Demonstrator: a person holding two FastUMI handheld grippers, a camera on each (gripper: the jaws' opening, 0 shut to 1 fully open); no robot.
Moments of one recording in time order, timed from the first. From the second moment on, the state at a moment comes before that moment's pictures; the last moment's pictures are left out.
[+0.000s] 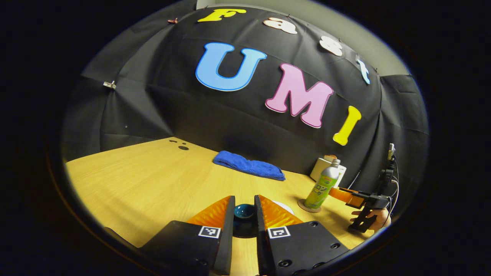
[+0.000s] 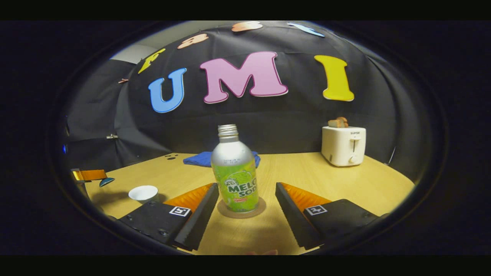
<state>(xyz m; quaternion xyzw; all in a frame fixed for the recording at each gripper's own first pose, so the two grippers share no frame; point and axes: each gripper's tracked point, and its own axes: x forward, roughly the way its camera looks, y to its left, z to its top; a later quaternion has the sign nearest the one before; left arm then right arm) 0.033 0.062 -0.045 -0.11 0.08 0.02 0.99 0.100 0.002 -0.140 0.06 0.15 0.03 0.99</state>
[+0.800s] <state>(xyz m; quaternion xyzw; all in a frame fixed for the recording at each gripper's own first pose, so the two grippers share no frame) 0.107 -0.001 -0.064 -0.03 0.13 0.01 0.99 0.045 -0.011 -0.123 0.06 0.10 0.05 0.99</state>
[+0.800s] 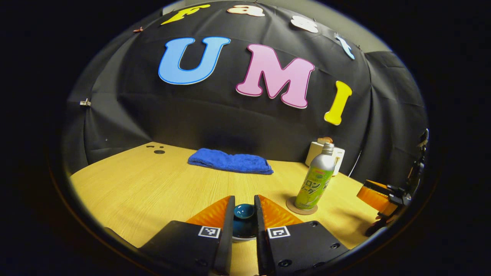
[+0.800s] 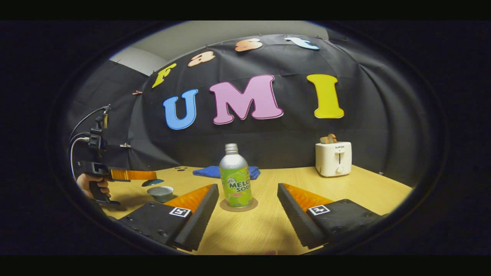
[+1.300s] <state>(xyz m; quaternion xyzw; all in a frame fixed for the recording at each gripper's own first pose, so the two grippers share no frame) 0.118 -0.003 -0.091 0.02 0.15 0.03 0.99 0.047 -0.008 -0.128 0.04 0.11 0.06 0.99</state>
